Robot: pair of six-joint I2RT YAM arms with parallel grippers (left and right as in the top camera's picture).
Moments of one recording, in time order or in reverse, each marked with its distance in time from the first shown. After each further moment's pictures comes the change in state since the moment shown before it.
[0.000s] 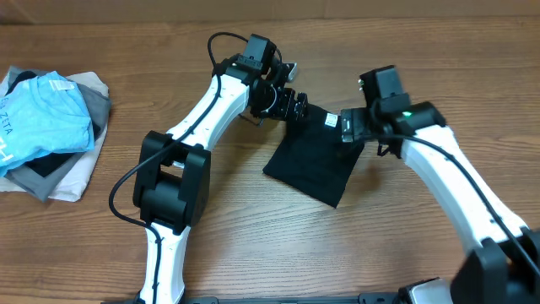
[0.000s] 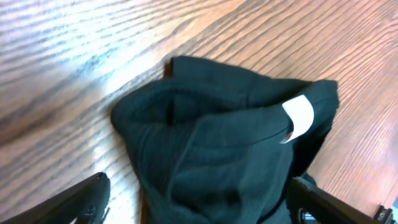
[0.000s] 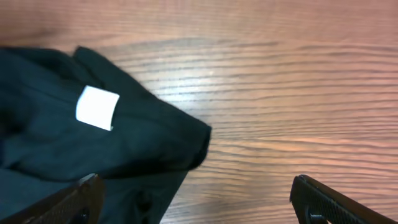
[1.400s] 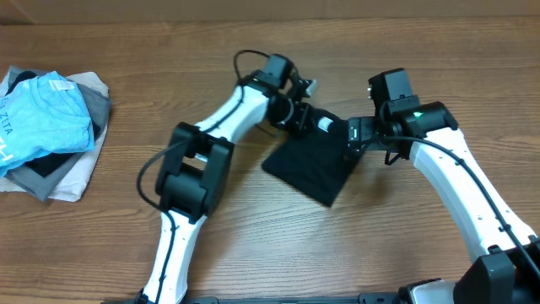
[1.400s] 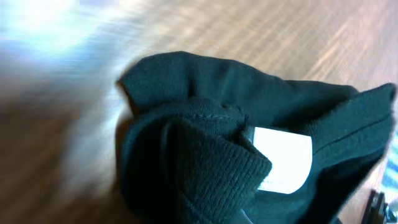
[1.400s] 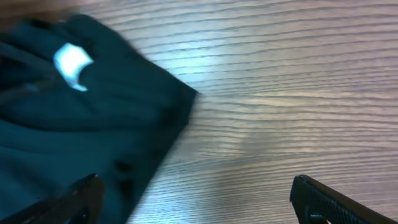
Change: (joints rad) left arm -0.048 0.145 0.000 0.138 0.124 0.003; right arm -0.032 -0.022 0.006 -0.141 -0.047 0.050
